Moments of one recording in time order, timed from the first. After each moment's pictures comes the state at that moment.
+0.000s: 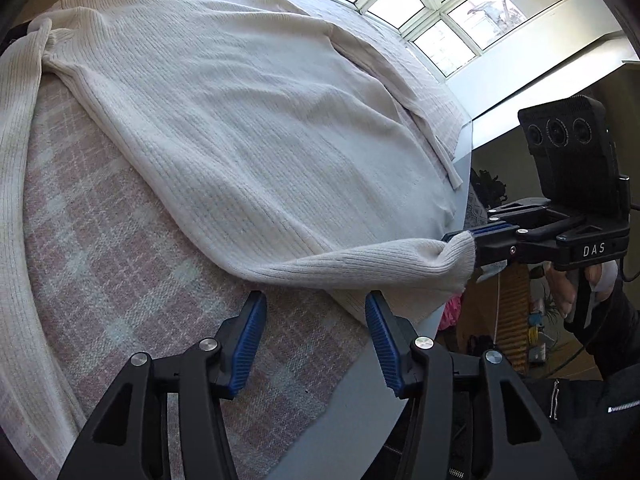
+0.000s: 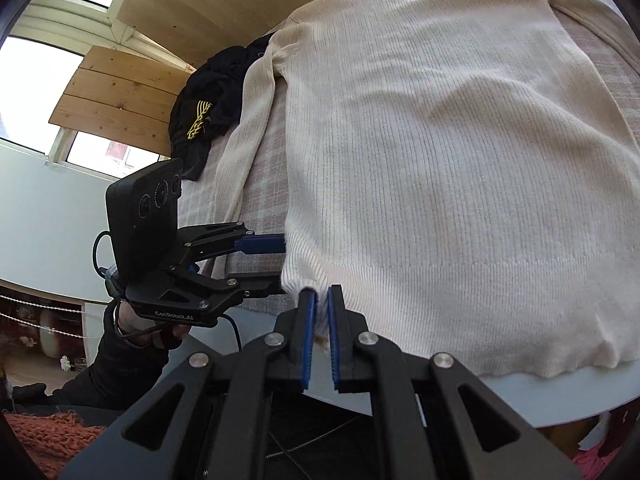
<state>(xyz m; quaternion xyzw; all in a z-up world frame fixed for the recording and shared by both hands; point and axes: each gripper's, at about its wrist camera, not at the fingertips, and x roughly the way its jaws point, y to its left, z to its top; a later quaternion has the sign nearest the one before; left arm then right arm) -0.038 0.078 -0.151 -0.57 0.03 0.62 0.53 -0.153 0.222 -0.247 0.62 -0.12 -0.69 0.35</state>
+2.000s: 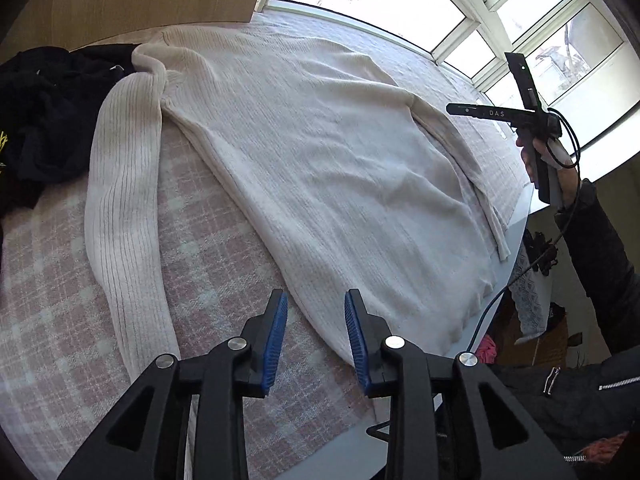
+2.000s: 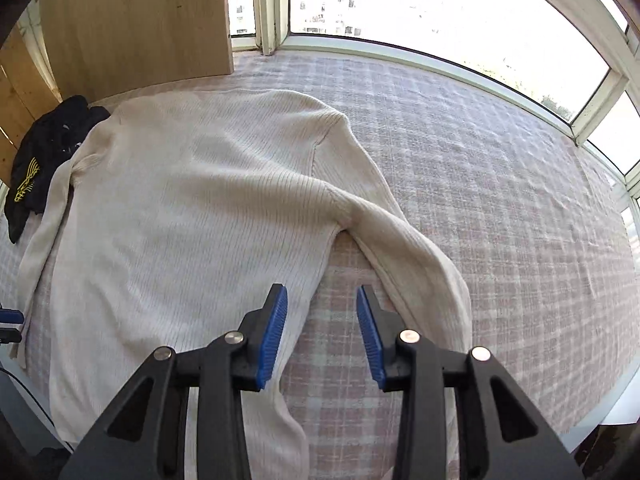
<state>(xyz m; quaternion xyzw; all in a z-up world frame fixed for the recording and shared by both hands) -0.082 0.058 -0.106 -0.57 0.03 0.72 0.41 -0.410 0.355 -0.191 0.53 0.14 -0.82 0.18</state>
